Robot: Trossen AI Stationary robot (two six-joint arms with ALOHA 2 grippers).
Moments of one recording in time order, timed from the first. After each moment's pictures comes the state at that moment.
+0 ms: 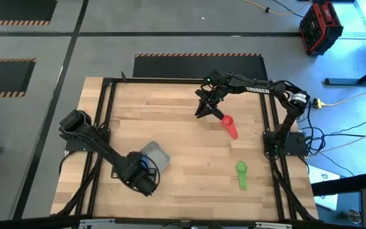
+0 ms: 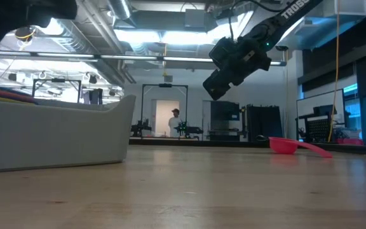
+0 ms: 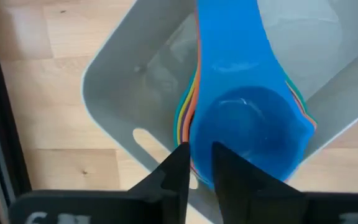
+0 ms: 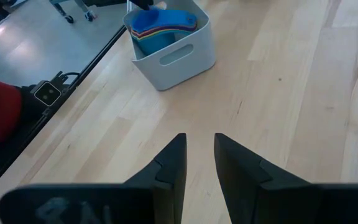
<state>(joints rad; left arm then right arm) -0.64 1.76 1.34 -1.25 -0.04 -2.19 -0.56 1.77 1.21 -0.47 -0.99 -0.58</state>
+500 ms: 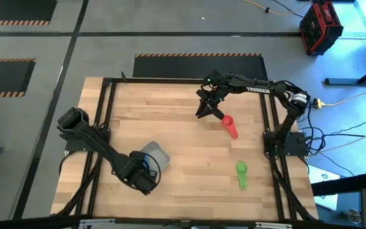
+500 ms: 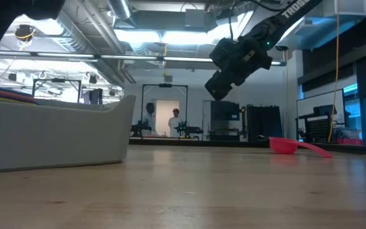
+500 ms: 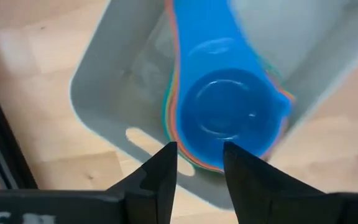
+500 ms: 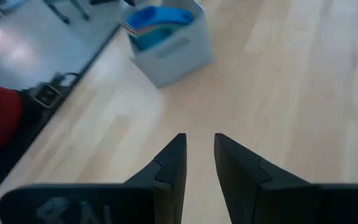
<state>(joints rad) -0.63 1.72 1.34 -1.21 -0.04 -2.03 -0.56 1.77 1.21 -0.50 -0.97 -0.55</state>
